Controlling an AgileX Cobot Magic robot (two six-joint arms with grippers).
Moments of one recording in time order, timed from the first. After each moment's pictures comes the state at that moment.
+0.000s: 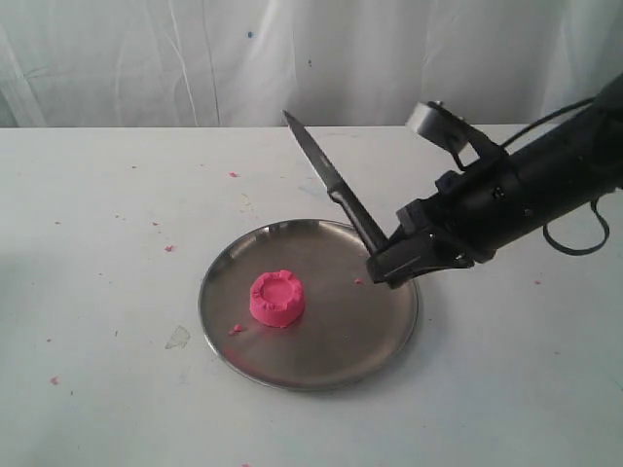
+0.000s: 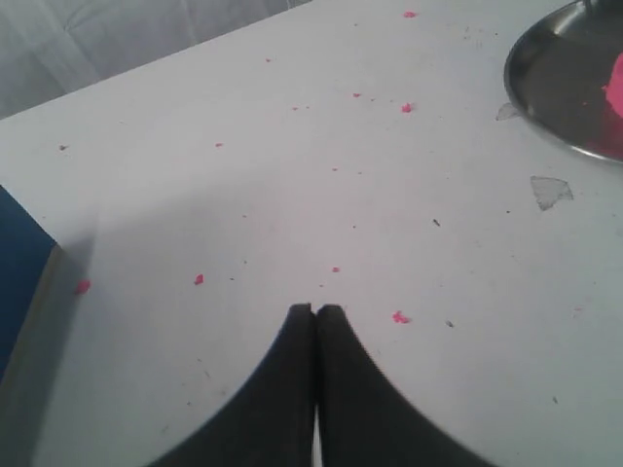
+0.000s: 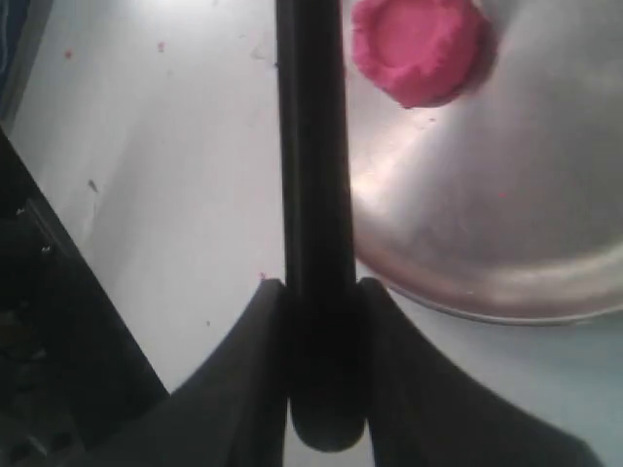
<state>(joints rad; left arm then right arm) -0.01 0.01 0.02 -0.05 0.39 0.32 0.18 1.62 -1.04 0.94 1.09 -0.87</state>
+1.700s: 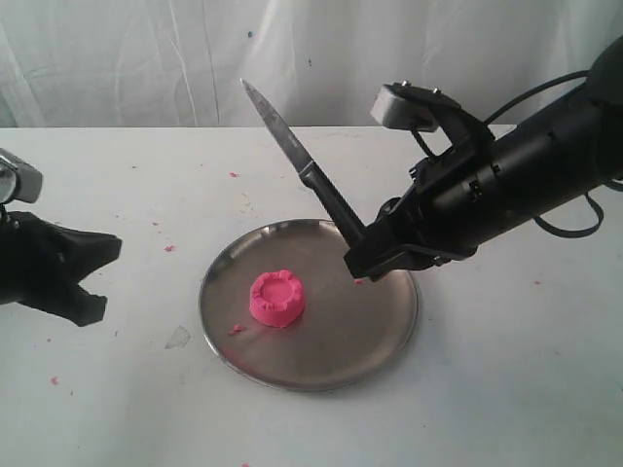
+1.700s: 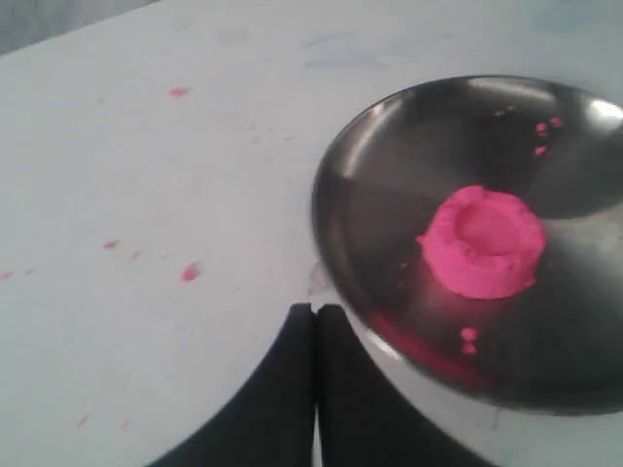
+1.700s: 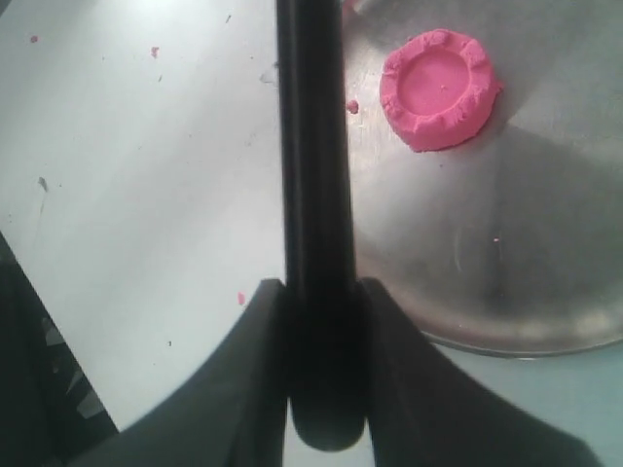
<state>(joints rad) -0.01 1.29 -0.44 1.11 -0.53 -0.75 0.33 1.48 -1.01 0.83 0.90 -0.80</state>
